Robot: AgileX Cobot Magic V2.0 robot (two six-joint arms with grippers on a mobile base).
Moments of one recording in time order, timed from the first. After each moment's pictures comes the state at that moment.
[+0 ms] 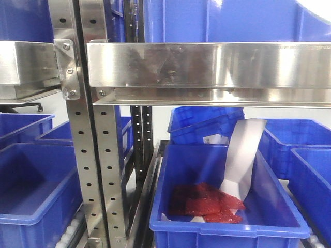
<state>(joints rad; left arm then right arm) -0.02 -0.01 0.03 -0.13 0.05 0.16 0.05 0.35 -0.39 -0.08 0.06 0.23</state>
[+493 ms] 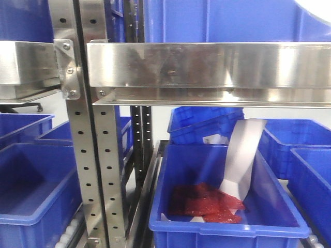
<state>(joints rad) -0.02 -0.01 0.03 -0.13 0.05 0.16 0.05 0.35 -0.39 -0.08 0.06 0.23</state>
